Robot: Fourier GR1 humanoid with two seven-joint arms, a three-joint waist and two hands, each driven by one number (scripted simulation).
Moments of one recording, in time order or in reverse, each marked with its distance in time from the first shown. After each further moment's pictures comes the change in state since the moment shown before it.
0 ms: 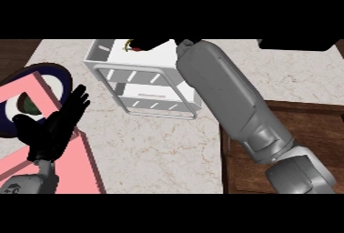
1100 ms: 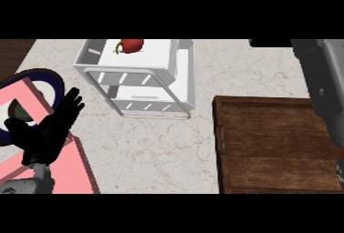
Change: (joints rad) left arm 0.027 -0.008 0.042 0.002 -0.003 -0.005 -0.009; right arm 0.125 -0.345 -0.399 -0.091 -0.311 0.110 -0.135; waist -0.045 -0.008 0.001
